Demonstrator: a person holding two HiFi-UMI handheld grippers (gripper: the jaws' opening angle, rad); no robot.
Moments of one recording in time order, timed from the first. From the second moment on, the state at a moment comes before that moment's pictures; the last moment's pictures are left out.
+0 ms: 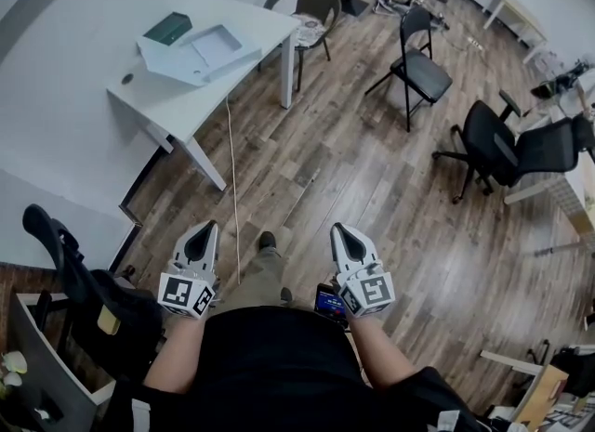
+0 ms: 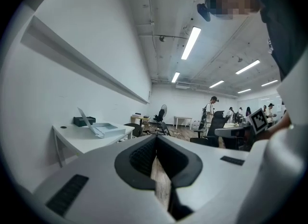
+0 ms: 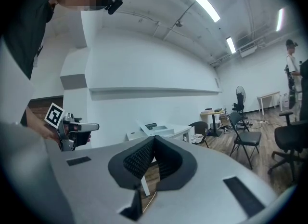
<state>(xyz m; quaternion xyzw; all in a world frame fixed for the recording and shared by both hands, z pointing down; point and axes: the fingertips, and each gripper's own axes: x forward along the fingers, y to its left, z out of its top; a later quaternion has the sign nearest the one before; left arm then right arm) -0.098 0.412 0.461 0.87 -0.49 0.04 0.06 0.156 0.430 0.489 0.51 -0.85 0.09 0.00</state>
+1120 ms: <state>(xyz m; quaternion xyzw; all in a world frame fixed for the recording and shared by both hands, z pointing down) -0.140 0.077 0.474 0.87 -0.49 -0.02 0.08 0.110 0.106 0.470 0.52 -0.85 0.05 0.03</state>
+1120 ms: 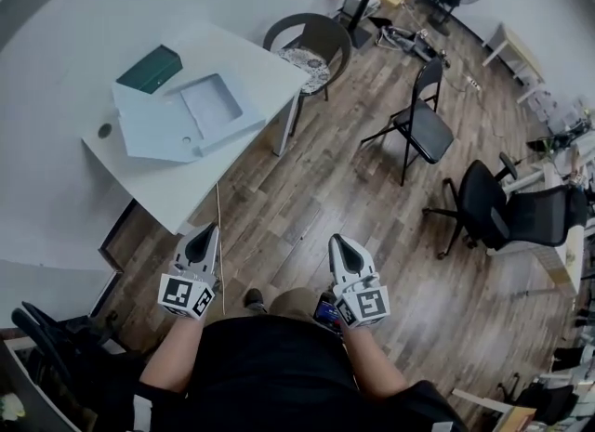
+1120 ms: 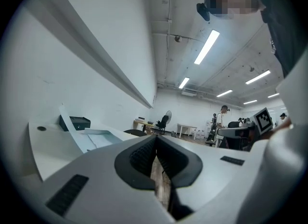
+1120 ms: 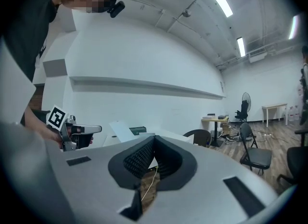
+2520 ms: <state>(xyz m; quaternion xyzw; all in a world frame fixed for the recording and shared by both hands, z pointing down) -0.106 -0.167 0.478 0.72 -0.69 0.04 0.10 0.115 -0.256 0.482 0.23 -0.97 0.08 0.01</state>
